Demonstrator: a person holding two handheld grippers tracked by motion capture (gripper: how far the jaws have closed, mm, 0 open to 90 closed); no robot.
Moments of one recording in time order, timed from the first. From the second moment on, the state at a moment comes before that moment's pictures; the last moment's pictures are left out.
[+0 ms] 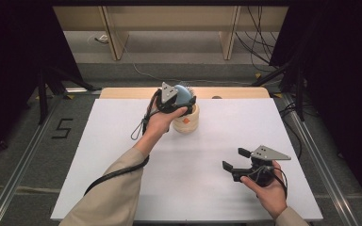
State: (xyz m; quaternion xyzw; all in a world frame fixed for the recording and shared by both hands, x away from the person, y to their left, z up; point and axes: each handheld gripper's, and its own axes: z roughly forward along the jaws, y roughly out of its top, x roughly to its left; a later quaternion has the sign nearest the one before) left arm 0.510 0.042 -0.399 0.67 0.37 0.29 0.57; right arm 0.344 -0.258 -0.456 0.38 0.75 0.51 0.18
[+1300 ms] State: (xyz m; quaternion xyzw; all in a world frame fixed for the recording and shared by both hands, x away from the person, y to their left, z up) left arm 0.495 0.066 -0.403 0.68 0.37 0.27 0.57; right arm 0.344 -0.256 -0.456 0.38 0.76 0.50 0.18
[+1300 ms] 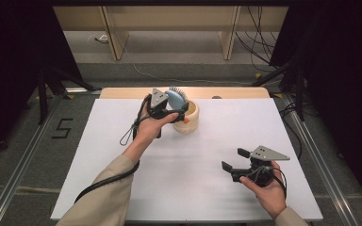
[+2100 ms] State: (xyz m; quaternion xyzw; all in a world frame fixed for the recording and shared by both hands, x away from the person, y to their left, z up) left arm 0.495 0.076 -0.404 0.68 0.38 0.28 0.56; right arm 0.344 -0.256 -0.456 0.38 0.76 0.50 0.18
